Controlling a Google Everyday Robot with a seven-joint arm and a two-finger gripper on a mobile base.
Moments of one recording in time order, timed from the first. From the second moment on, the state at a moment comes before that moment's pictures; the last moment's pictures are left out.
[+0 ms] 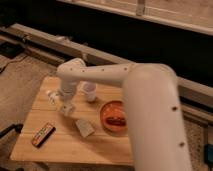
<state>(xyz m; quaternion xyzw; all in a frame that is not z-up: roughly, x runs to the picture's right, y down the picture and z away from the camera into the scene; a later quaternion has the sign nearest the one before) -0.207 0.091 0.783 -0.40 -0.05 0.37 0.84</state>
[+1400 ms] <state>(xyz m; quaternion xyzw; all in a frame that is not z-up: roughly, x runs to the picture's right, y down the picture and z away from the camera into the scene) 0.053 0.127 0.793 -0.30 0.11 0.60 0.73</state>
